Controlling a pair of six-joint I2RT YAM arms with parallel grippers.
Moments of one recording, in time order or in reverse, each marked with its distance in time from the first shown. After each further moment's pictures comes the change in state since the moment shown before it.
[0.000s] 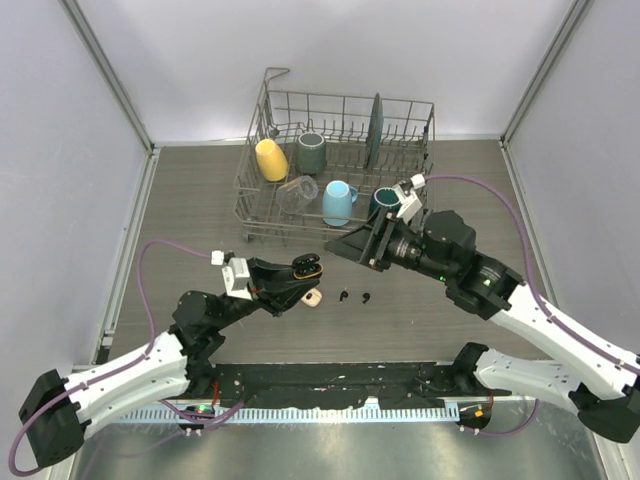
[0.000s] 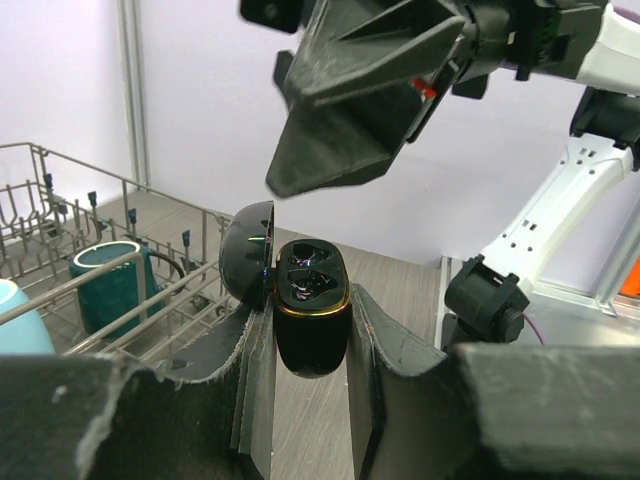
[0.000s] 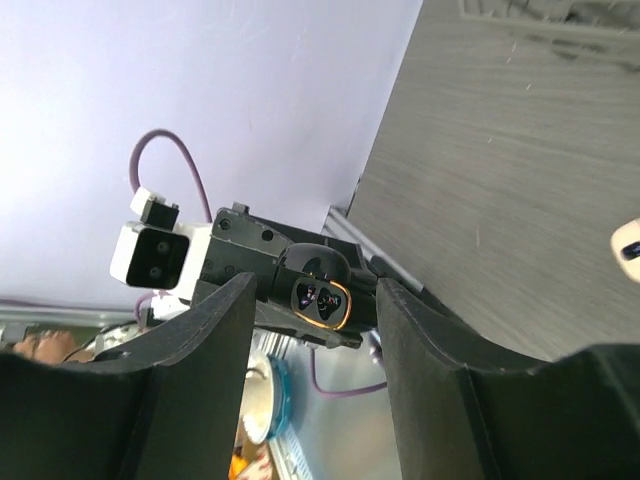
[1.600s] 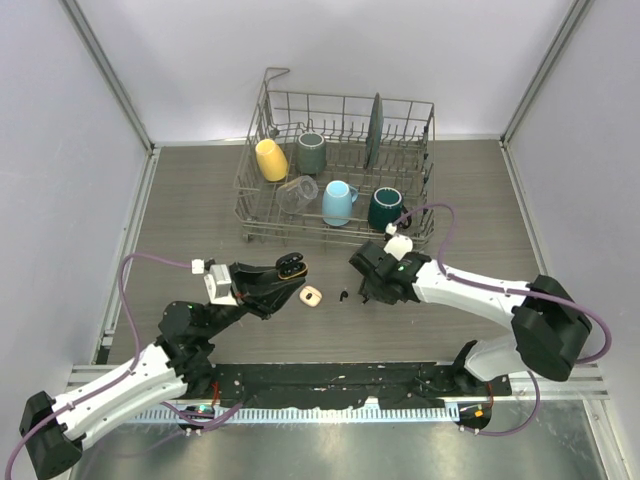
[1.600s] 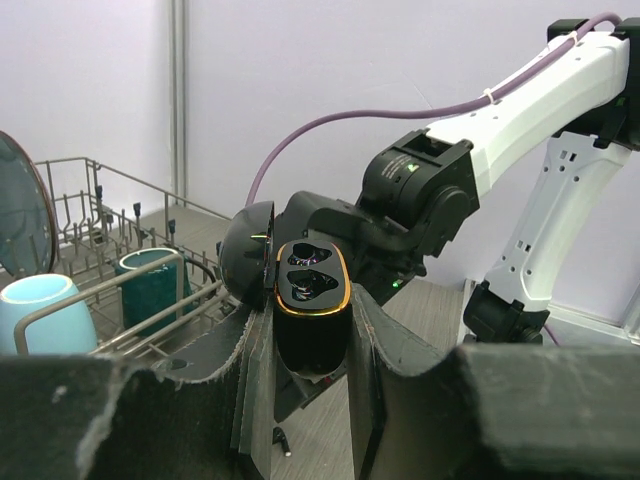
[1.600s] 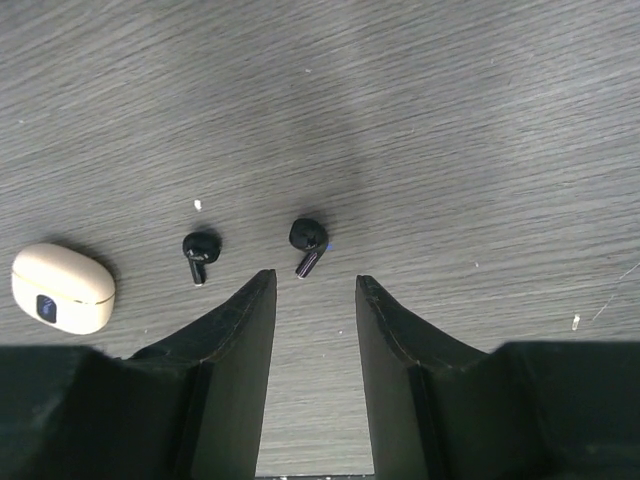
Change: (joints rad) left arm 0.000 -0.183 -0.034 -0.126 -0.092 0.019; right arm 0.025 0.433 -0.157 -0.424 0.572 0.052
